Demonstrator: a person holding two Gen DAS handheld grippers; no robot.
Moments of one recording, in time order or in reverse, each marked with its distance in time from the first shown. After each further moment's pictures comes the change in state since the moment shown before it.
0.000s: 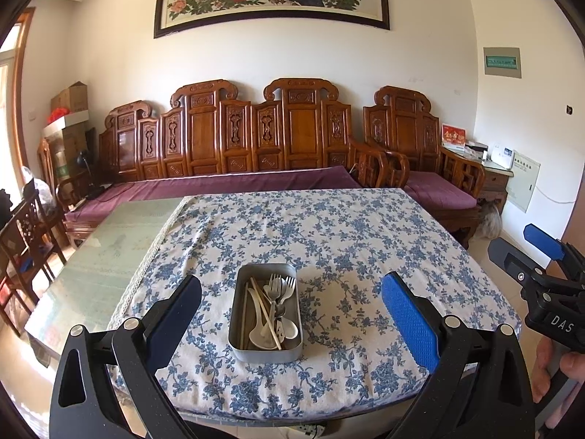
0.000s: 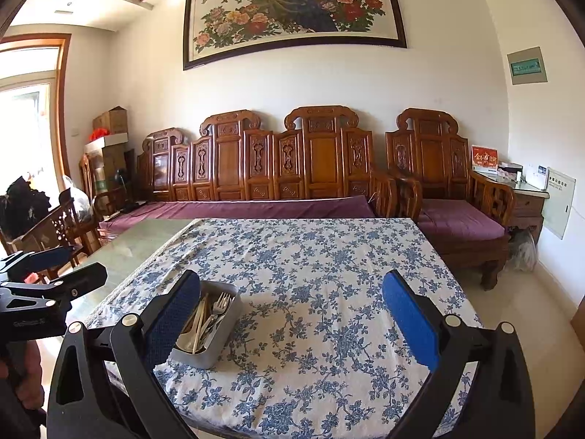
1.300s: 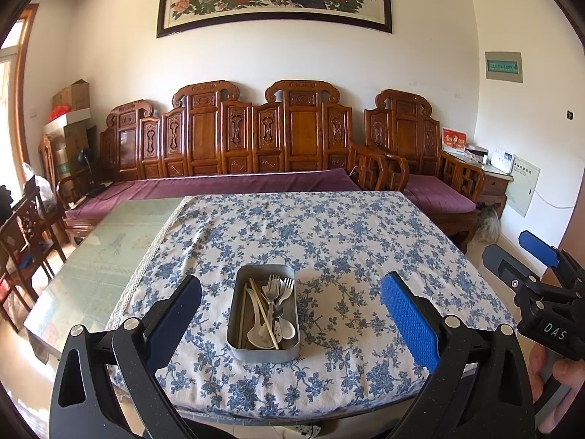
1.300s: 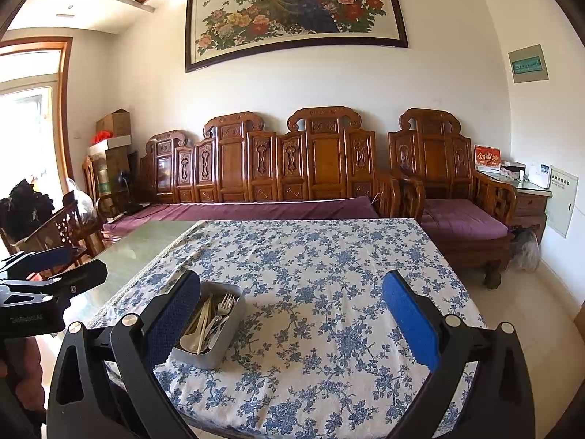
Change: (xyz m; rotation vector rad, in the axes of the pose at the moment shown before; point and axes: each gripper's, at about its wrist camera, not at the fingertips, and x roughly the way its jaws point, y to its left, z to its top) left arm -0.006 -0.001 0.002 -0.014 -0.005 -0.002; right arm -0.003 0.001 0.005 0.005 -0.003 0.013
